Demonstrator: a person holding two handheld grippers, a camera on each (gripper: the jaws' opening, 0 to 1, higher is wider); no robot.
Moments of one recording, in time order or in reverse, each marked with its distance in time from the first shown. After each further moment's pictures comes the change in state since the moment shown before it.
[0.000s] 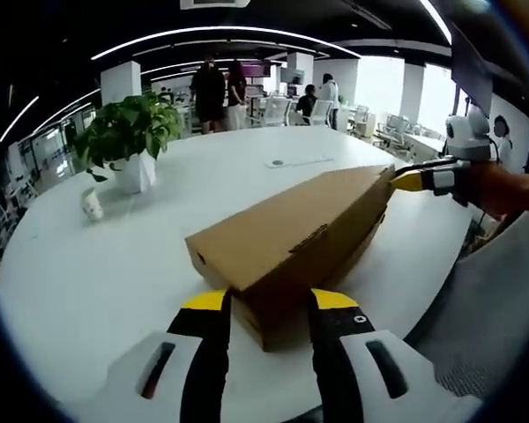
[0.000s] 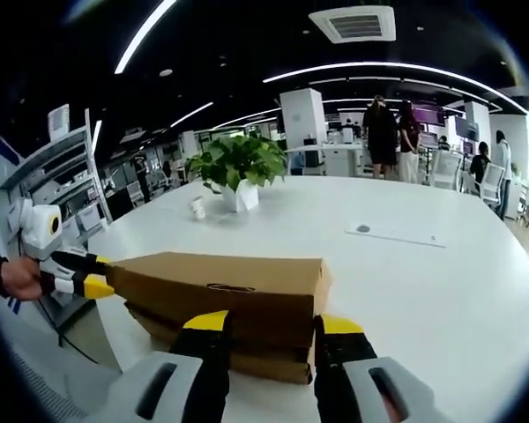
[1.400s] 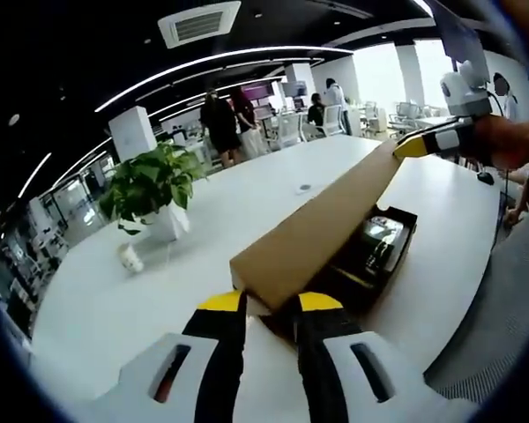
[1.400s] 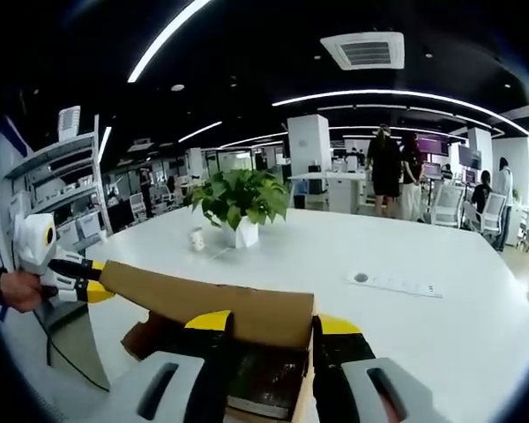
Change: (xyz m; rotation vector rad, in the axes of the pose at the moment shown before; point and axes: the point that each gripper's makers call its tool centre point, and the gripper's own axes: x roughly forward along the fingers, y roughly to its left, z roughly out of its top) left arm -0.012 0.026 0.055 0.178 -0.094 0.176; right arm 0.009 -0.003 0.077 -0.073 -0.122 0.002
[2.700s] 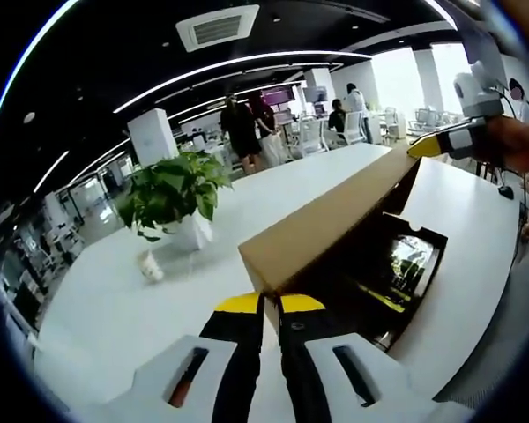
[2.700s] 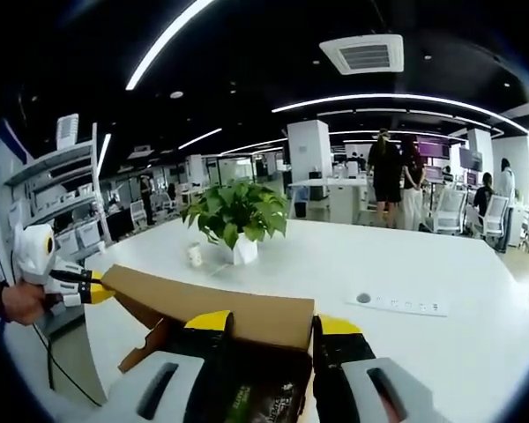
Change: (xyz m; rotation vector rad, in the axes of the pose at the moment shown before) left arm 0.014 0.039 0.026 -0.034 -0.023 0.090; right arm 0.020 -0.001 0.039 0.015 -0.032 0.006
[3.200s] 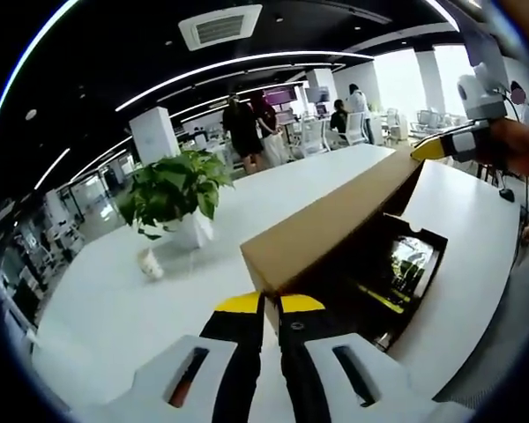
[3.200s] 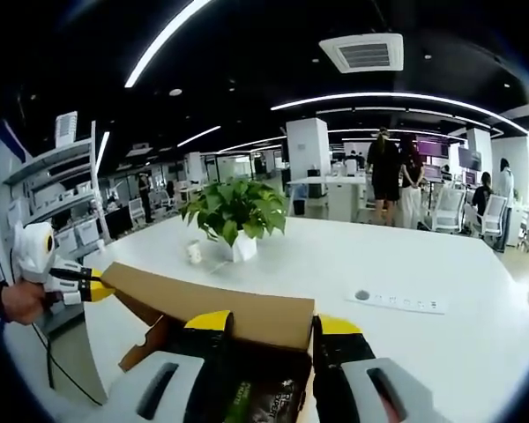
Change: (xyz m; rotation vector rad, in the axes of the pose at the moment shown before) left arm -0.002 0.000 -0.003 -0.020 0.000 0.008; right arm -0.005 0.003 -0.003 -0.005 0.013 -0.005
